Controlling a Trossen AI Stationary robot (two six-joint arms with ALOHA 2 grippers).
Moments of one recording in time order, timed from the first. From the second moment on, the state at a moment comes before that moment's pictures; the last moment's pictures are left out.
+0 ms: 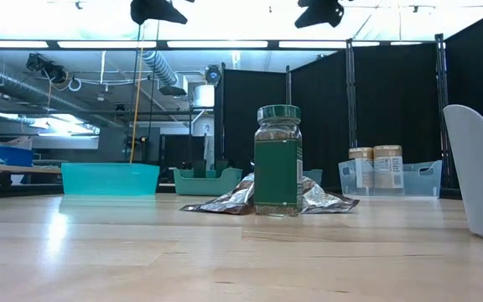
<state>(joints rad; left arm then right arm) 0.13 1.07 1.21 -0.57 -0.24 -0.16 -0.07 1.31 1.35 -0.70 0.00 0.02</state>
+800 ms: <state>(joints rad) 0.13 1.03 1.21 -0.62 -0.18 -0.14 0.16 1.75 1.34 -0.55 -0.07 0.19</state>
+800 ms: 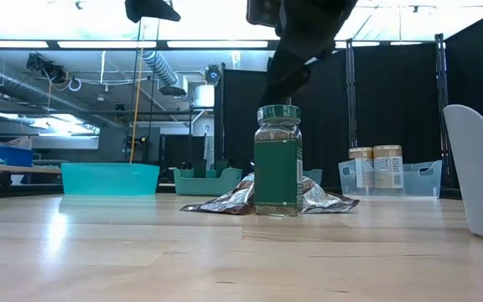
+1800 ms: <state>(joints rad) 0.13 1.03 1.21 -0.66 -0.18 -0.11 0.20 1.90 1.34 -0.56 0.07 0.39</state>
